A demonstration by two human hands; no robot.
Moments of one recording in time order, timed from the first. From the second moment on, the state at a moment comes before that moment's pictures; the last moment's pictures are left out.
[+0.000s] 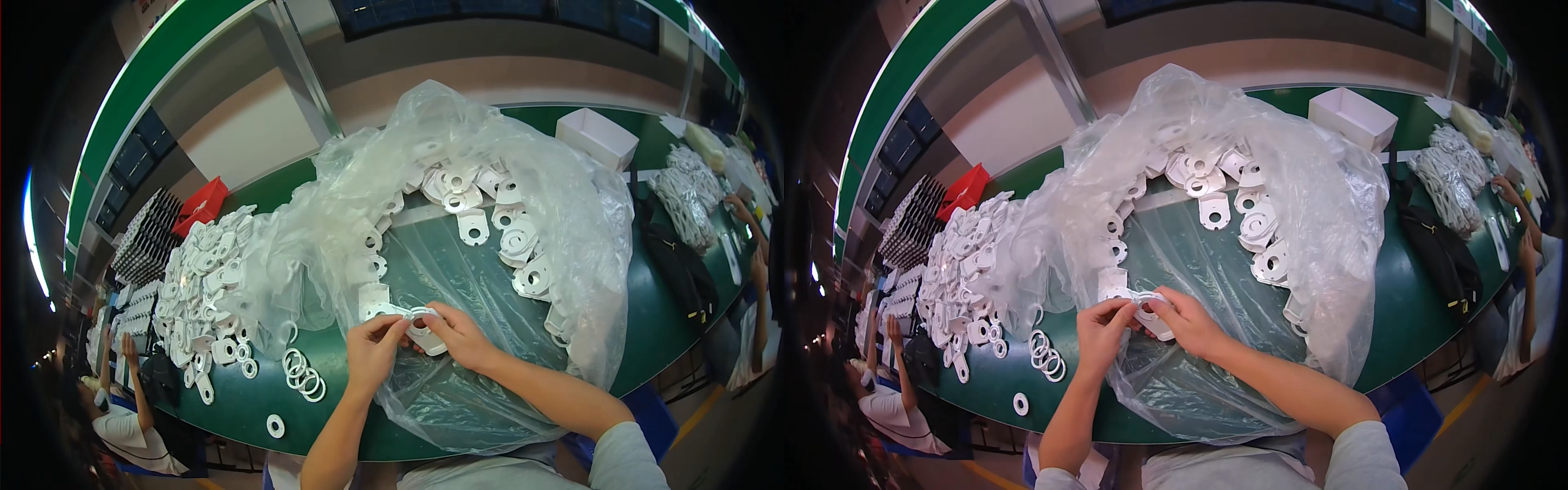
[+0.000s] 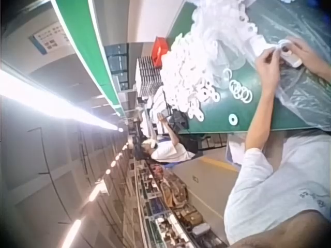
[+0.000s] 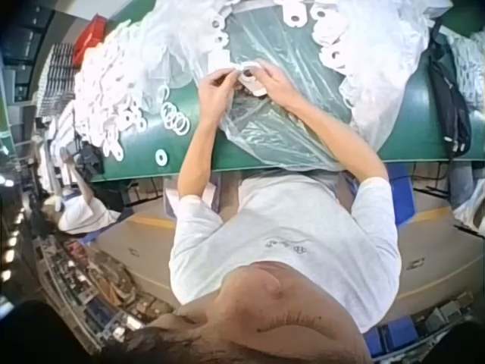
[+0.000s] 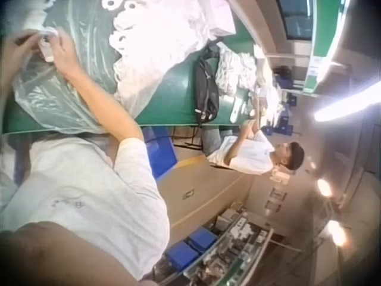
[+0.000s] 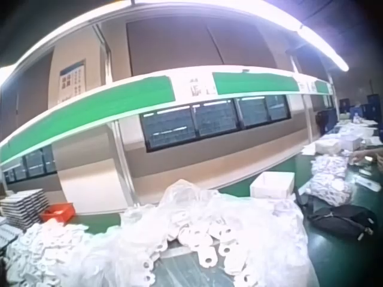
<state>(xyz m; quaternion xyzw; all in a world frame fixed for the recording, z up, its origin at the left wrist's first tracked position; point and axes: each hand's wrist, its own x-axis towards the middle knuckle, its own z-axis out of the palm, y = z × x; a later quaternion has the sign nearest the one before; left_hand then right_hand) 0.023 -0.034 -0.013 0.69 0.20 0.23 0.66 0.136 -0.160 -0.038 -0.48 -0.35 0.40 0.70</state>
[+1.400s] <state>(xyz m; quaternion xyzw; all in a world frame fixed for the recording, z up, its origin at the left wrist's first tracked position) 0.025 -0.050 0.003 0.85 0.12 0.22 0.45 0.139 -0.156 -0.045 -0.56 -0.33 0.32 0.69</state>
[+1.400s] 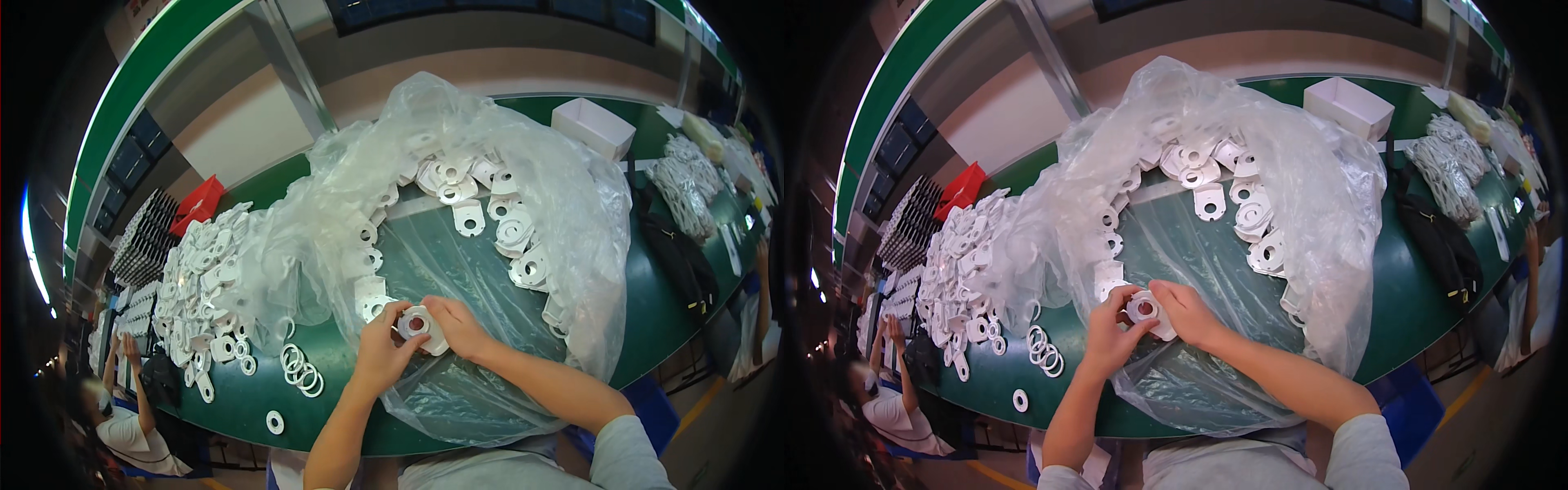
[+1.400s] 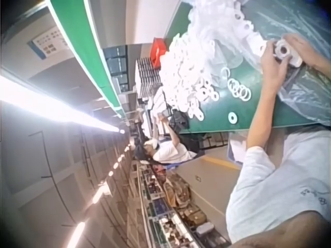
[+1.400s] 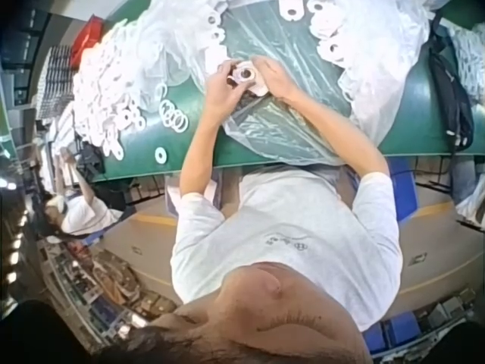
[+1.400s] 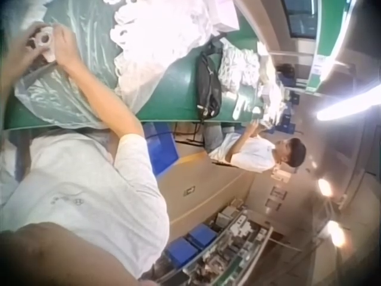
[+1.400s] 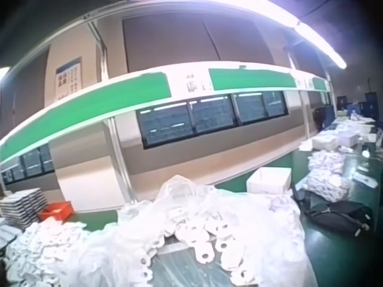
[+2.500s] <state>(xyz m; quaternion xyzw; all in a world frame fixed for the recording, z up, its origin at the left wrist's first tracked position) -0.090 -0.070 -0.010 0.95 0.09 0.20 0.22 0.118 -0.123 -0.015 -0.75 -0.55 -0.01 0.37</state>
